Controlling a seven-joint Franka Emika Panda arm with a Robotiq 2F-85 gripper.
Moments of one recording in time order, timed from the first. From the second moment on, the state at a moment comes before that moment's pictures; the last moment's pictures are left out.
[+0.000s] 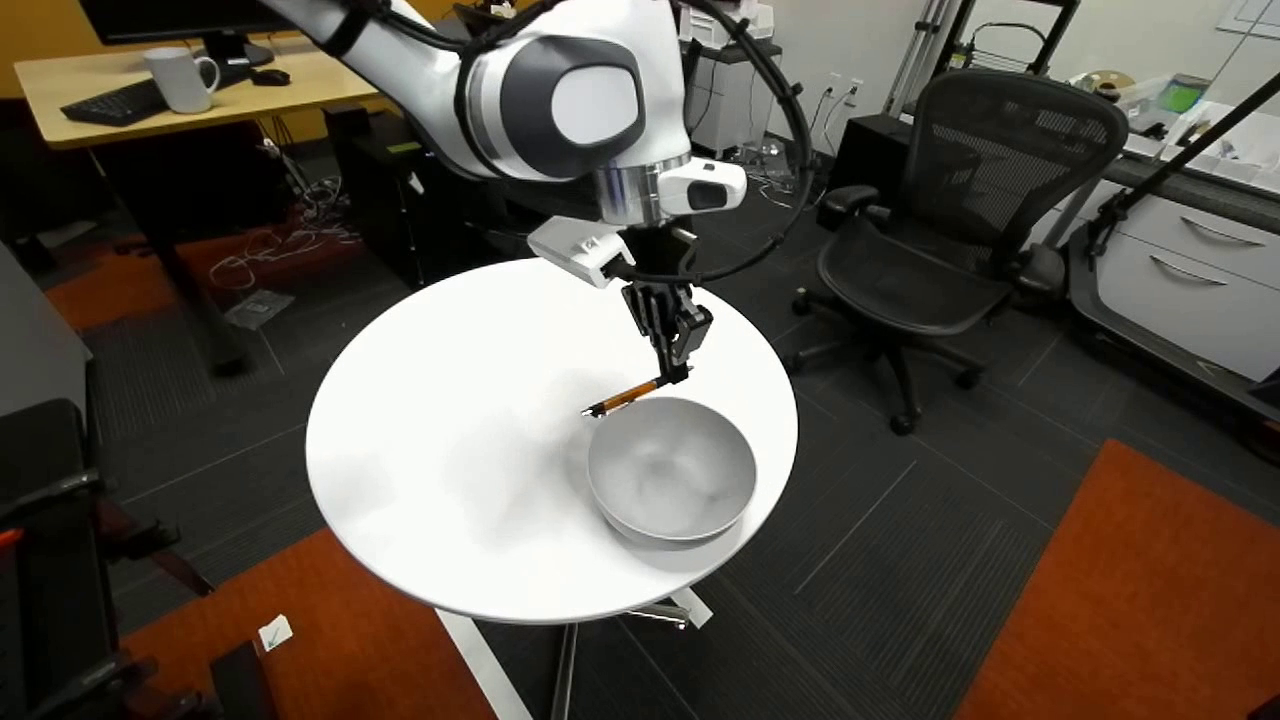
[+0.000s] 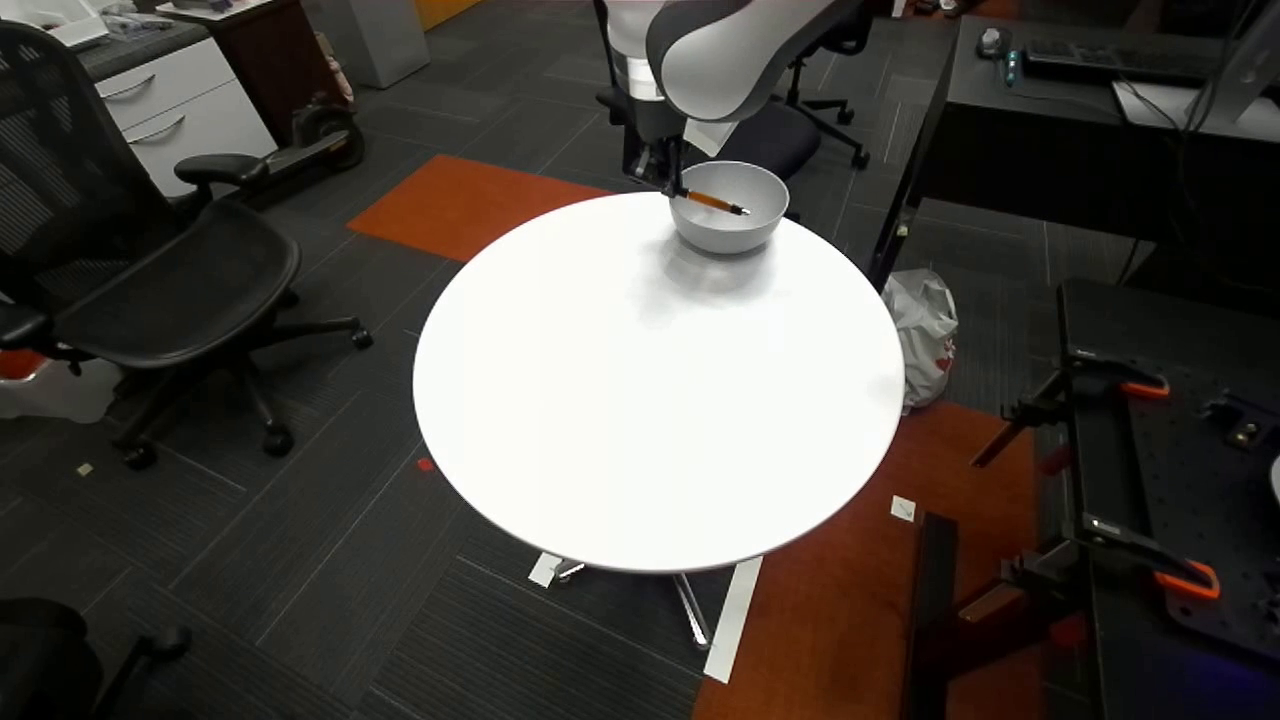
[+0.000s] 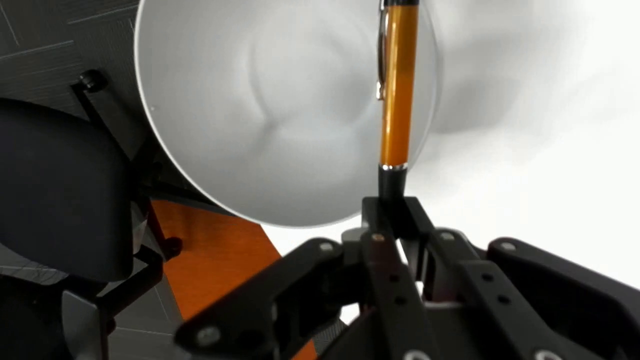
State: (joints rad) arm 0.02 0.74 -0.24 -1.59 -0.23 2.40 0.17
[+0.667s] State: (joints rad) arm 0.06 0.75 -0.14 -1.60 -0.28 2.41 0.04
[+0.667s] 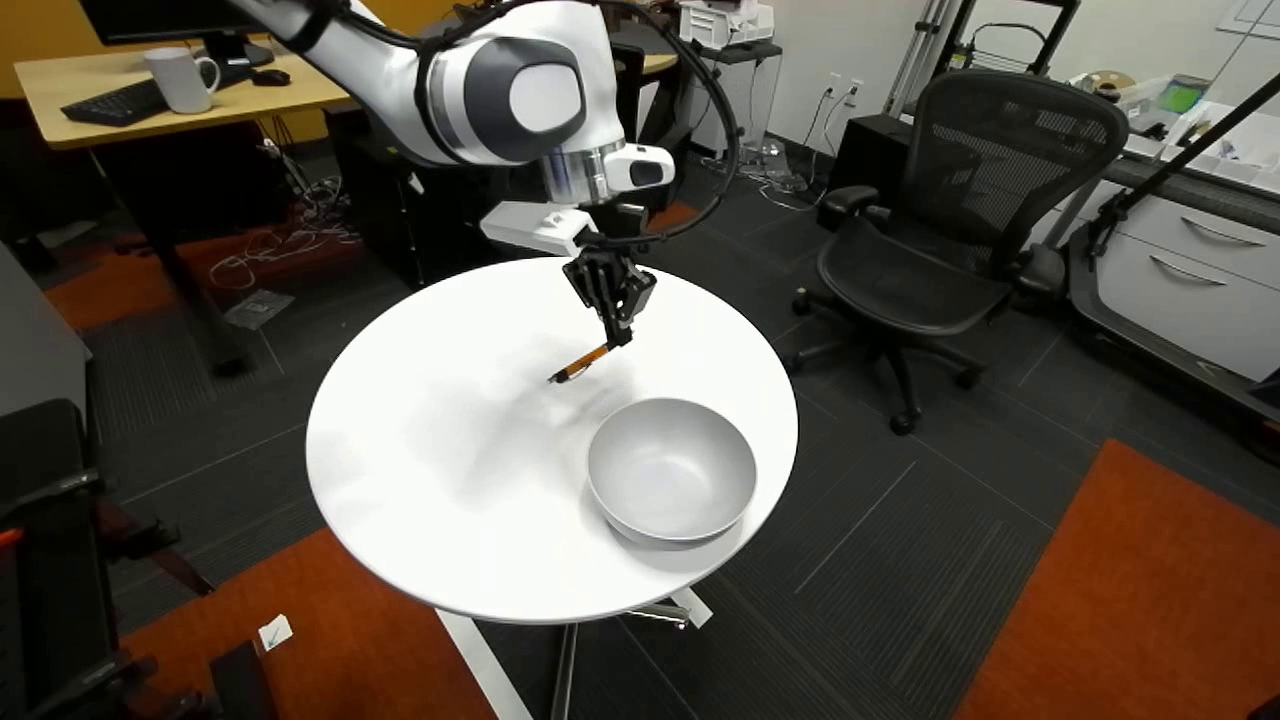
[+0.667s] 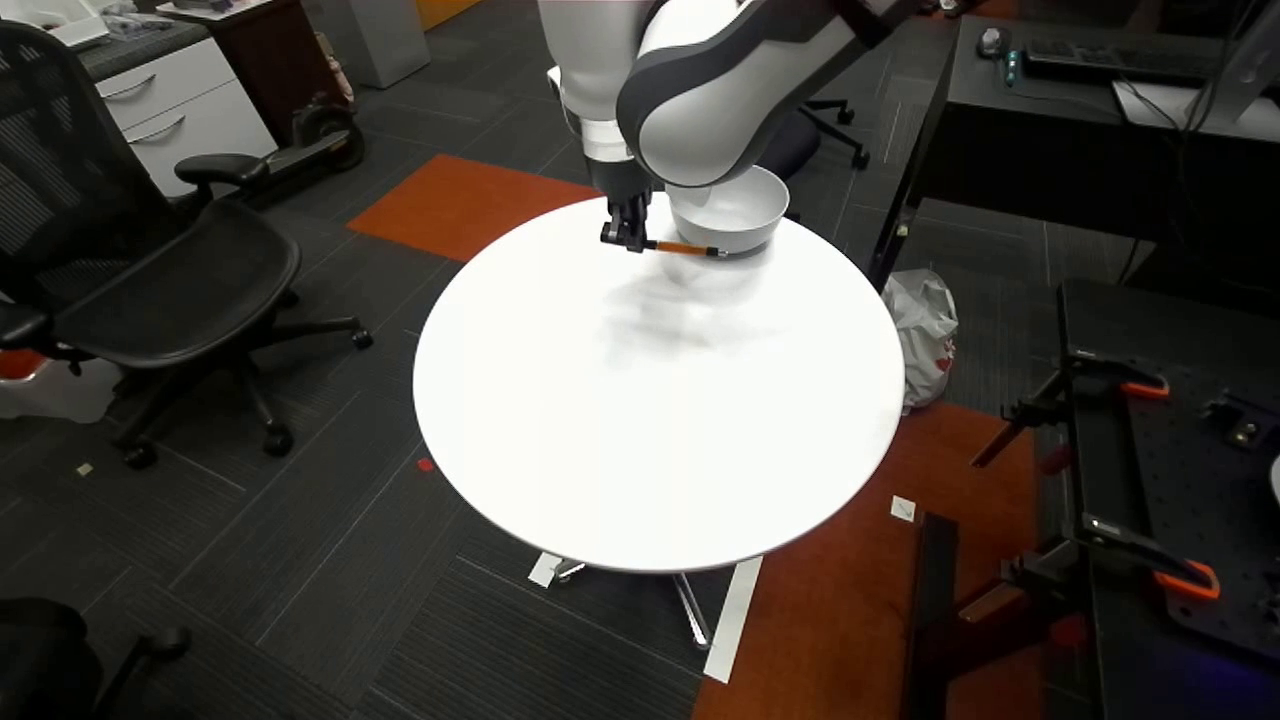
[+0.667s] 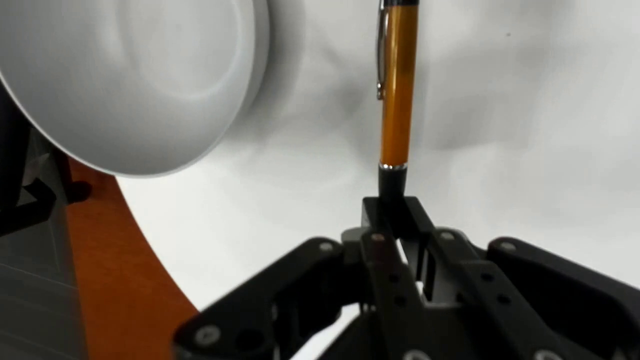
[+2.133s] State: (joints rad) arm 0.01 0.87 -0.06 -1.57 -0.33 2.54 -0.39
